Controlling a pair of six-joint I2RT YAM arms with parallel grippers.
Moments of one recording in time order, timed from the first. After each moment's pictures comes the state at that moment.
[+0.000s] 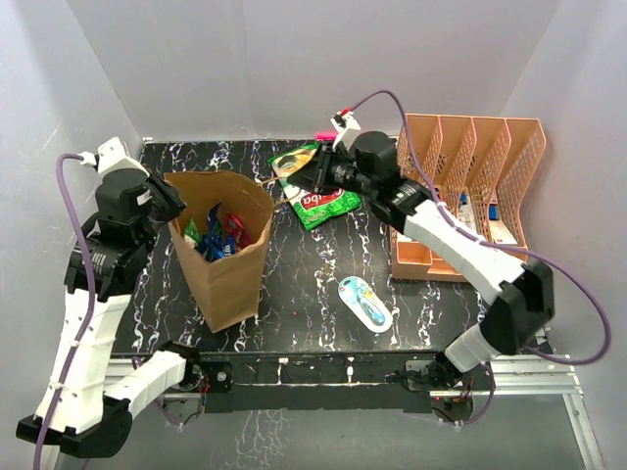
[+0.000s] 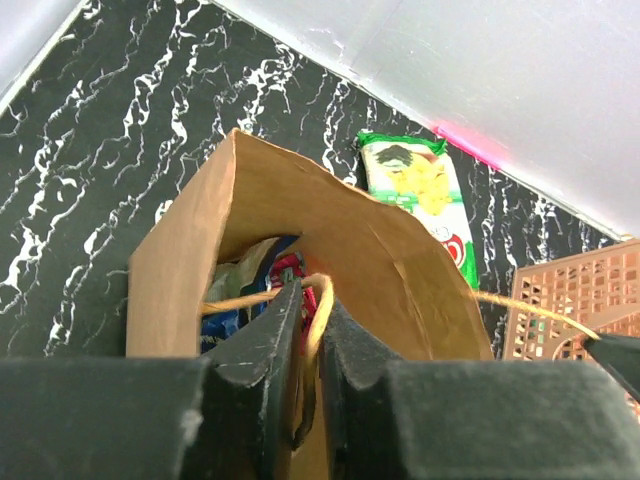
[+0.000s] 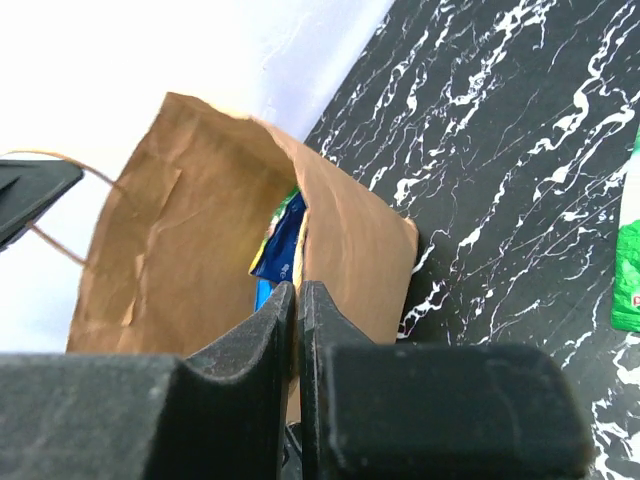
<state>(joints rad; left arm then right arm) -0.27 0.94 1.40 -0.85 -0.38 -0.56 0.63 1.55 1.43 -0.08 -0.35 0.67</state>
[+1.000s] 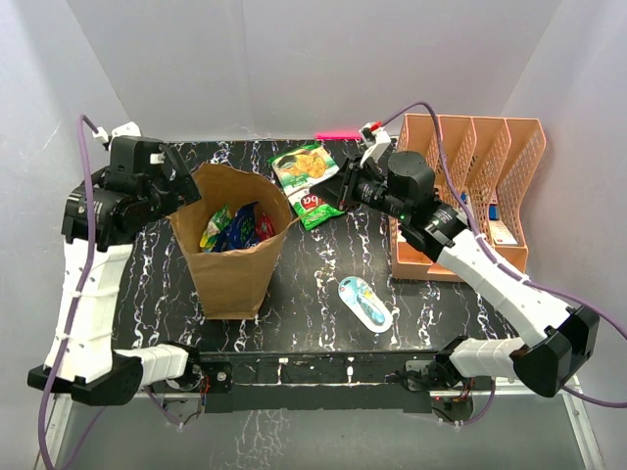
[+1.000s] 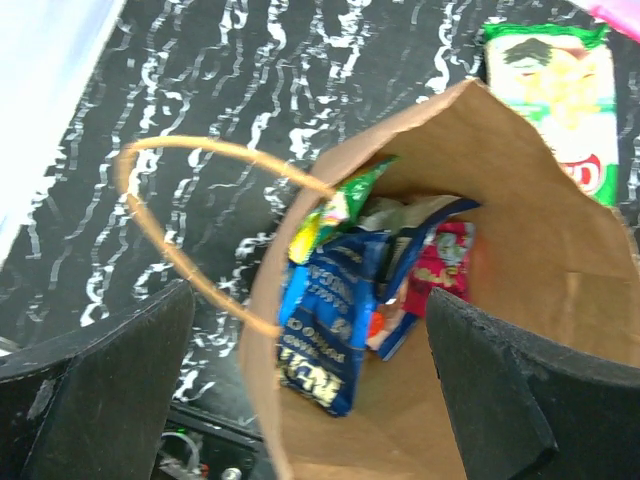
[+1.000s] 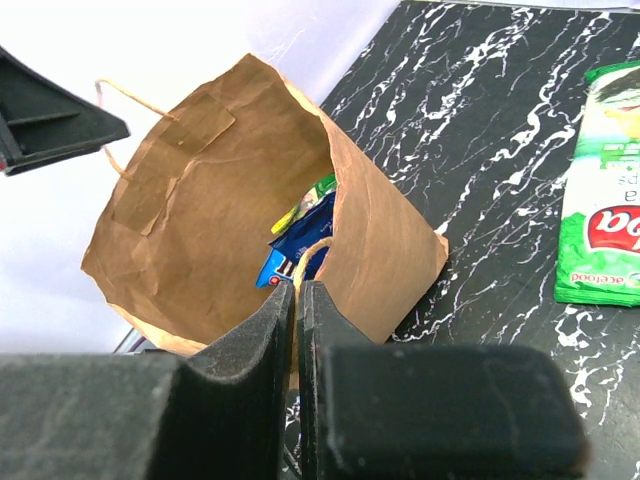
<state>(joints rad) -0.27 1.24 1.83 -1.35 -0.40 -0.57 0.63 1.25 1.24 -0.11 -0.29 0.55</state>
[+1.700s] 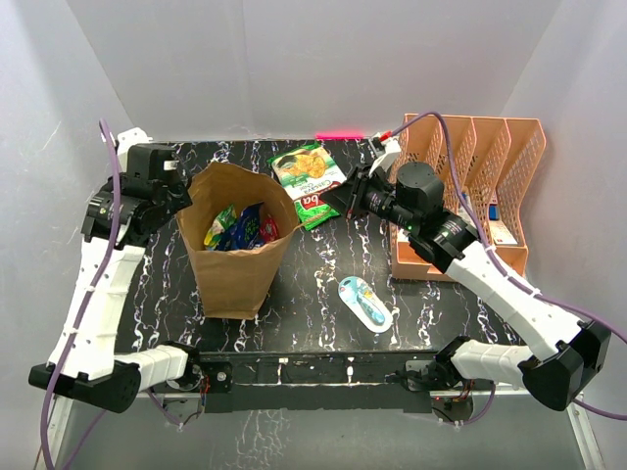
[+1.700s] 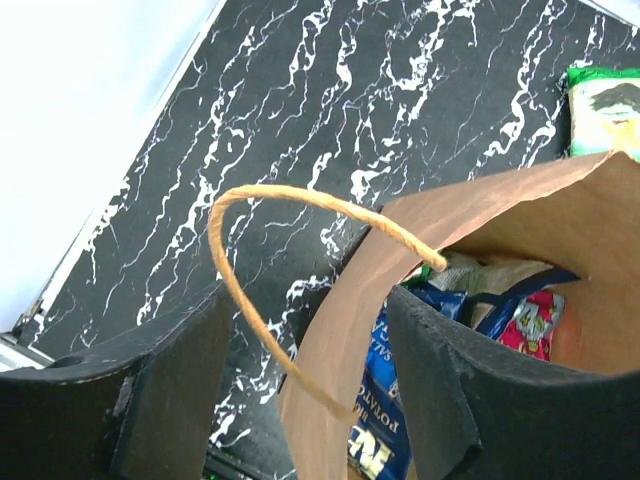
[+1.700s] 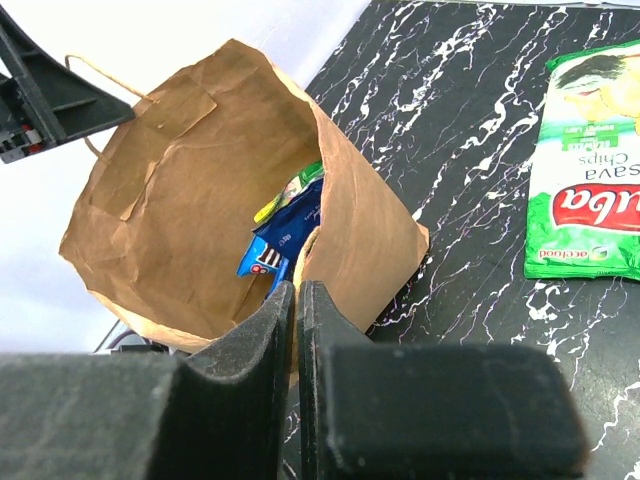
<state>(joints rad) -0.27 1.18 1.63 -1.21 -0.59 -0.49 0.63 1.16 1.16 -0.13 -0.23 0.53</state>
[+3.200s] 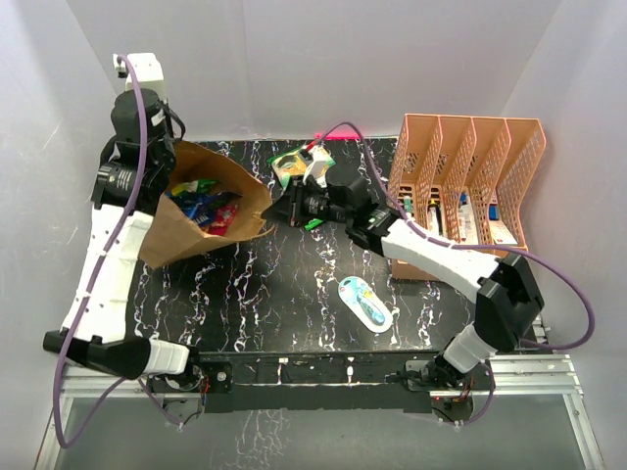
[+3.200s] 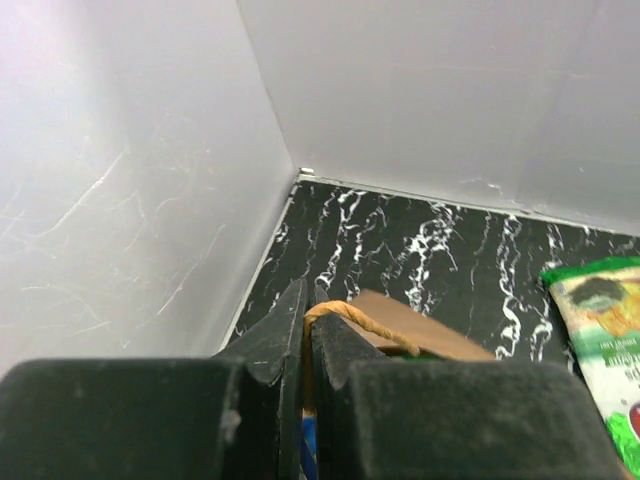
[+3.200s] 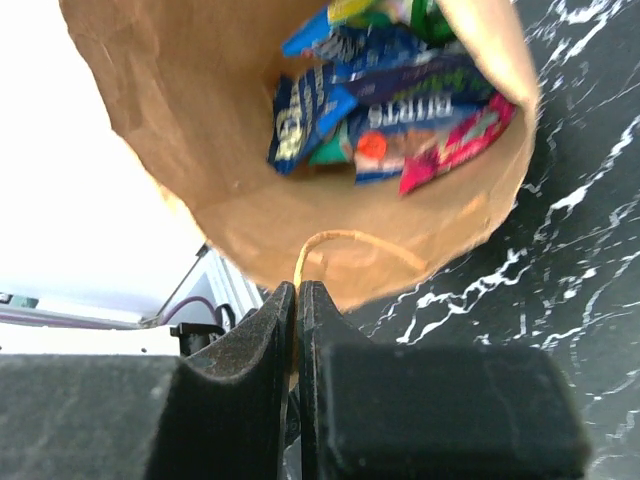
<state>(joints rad) -0.24 1.38 1.81 -0.62 -0.66 0.09 0.76 1.54 1.26 0.10 -0.37 0.66</state>
